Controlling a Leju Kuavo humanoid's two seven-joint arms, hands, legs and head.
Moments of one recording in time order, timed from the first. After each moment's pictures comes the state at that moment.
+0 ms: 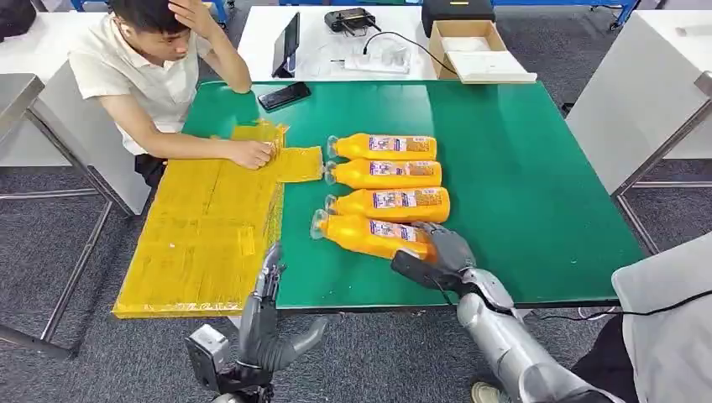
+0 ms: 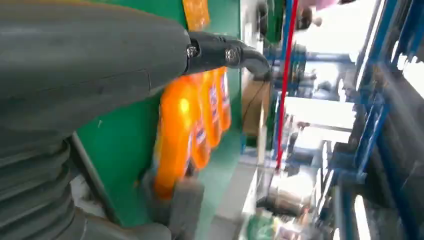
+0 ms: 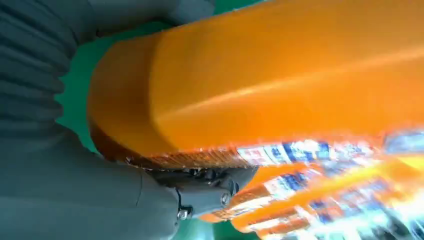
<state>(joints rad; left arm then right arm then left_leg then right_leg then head) 0.10 -0.18 -0.45 -1.46 0.14 0.28 -0.56 -0.45 -0.04 0.26 -0.59 0.68 -0.14 -0.28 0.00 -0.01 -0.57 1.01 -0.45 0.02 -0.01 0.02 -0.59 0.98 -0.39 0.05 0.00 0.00</state>
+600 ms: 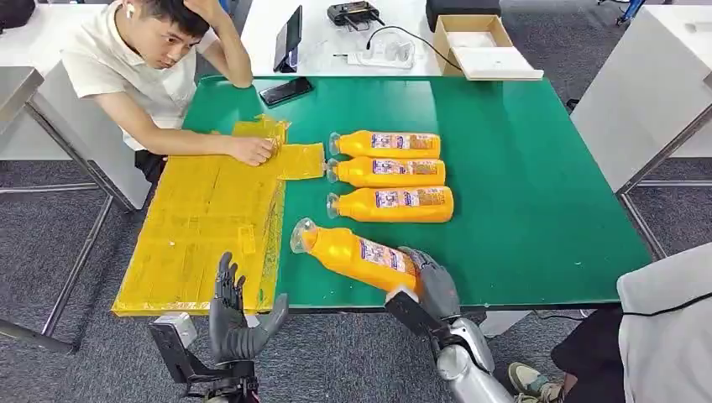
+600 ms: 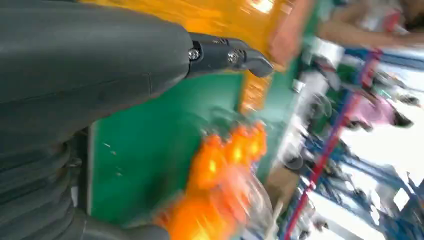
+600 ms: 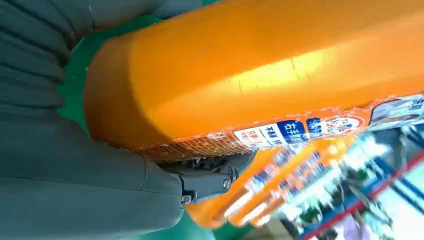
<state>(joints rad) 0.14 -0.19 -0.40 -1.51 0.37 0.48 -0.44 -0.16 0.03 0.24 -0.95 0.48 -0.32 -0.38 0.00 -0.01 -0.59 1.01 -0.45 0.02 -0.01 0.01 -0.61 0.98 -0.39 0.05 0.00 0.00</state>
